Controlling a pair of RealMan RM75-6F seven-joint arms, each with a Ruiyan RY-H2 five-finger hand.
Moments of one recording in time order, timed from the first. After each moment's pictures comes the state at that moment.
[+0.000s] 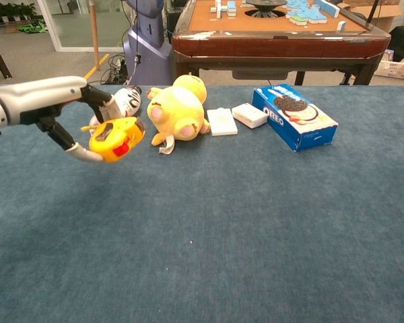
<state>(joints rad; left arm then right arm) -0.71 -1.38 -0.11 -1.51 1.36 1.01 -0.02 0.32 -0.93 0.20 -2.03 -1.41 1.22 0.05</state>
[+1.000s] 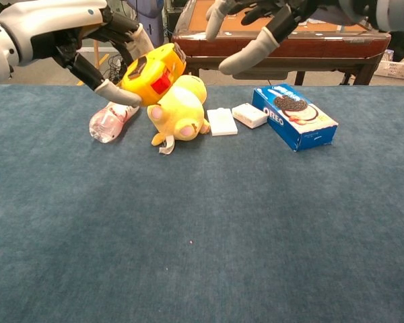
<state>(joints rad) -0.75 -1.32 -0.25 -1.87 1.16 1.08 0.21 0.86 -1.18 0.33 -2.04 -0.89 0.90 -0.20</state>
